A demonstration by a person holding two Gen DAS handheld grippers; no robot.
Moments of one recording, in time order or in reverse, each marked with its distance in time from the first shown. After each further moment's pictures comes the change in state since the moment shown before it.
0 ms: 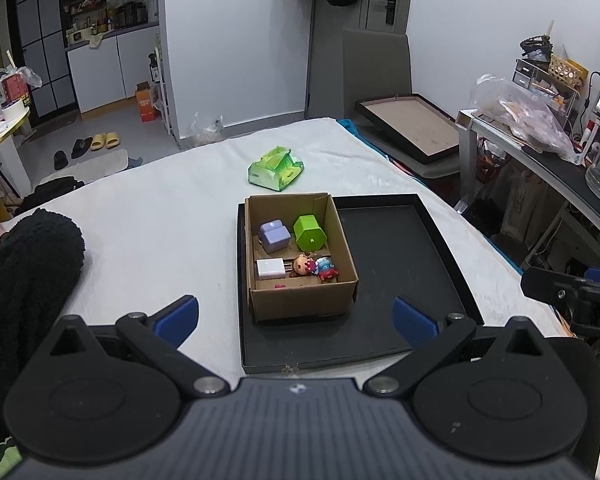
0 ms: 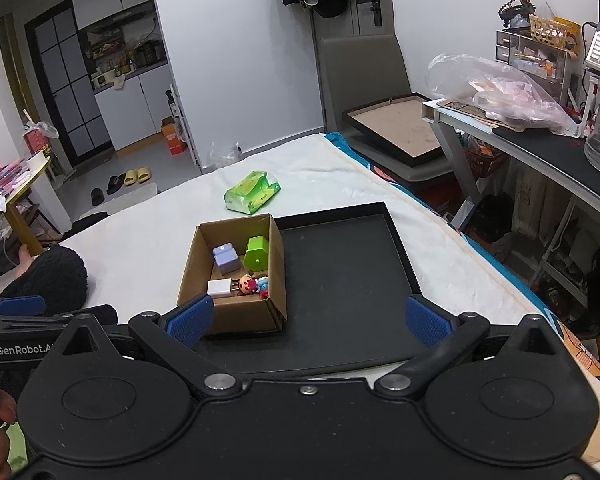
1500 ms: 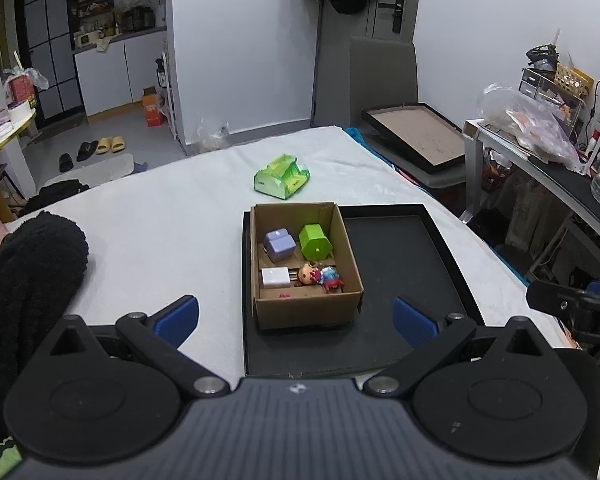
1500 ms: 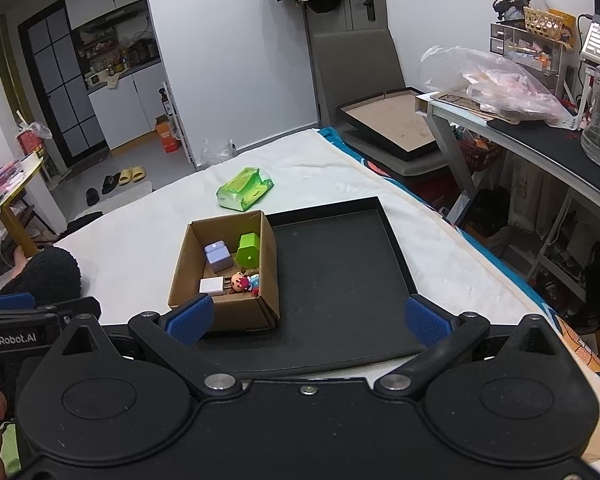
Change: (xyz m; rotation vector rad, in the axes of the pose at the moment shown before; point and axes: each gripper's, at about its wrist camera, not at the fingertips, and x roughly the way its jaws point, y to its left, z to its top) left arm 0.001 0.002 0.002 -0.011 -0.027 0.016; right arm 0.010 -0.007 -0.002 0.015 0.012 -0.007
